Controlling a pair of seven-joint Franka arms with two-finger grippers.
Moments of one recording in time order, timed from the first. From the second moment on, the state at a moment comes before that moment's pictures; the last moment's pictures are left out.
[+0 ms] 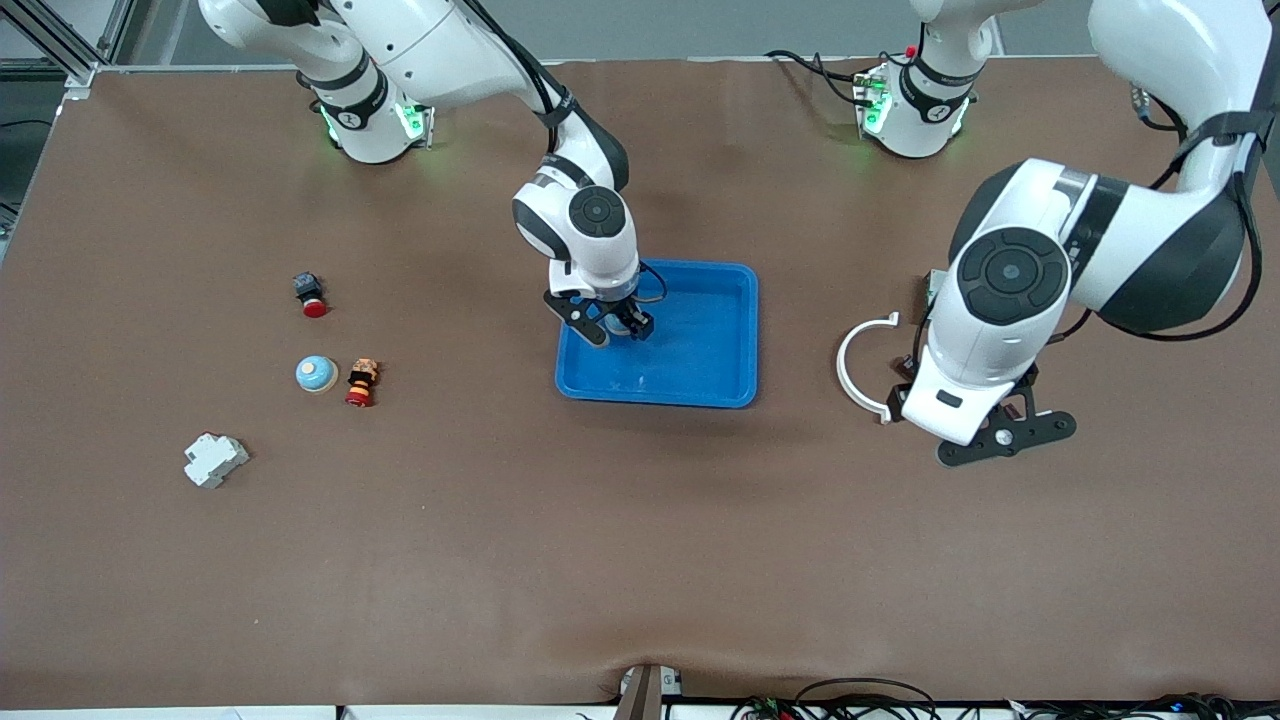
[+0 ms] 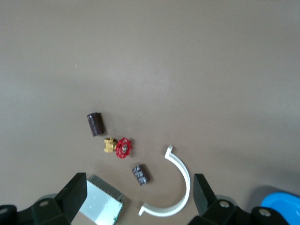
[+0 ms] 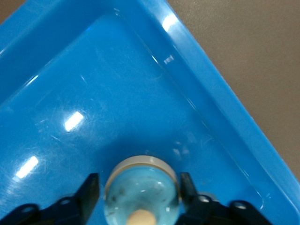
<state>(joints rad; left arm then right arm) 0.17 0.51 -0.72 -1.36 0.59 1.60 -0.75 0.73 0.62 0.13 -1.87 -0.09 2.50 1.64</state>
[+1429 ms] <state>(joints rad) -0.04 -0.07 -0.07 -1.65 0.06 1.57 -0.23 0.50 0.51 0.11 -1.72 -0.09 2.13 1.26</state>
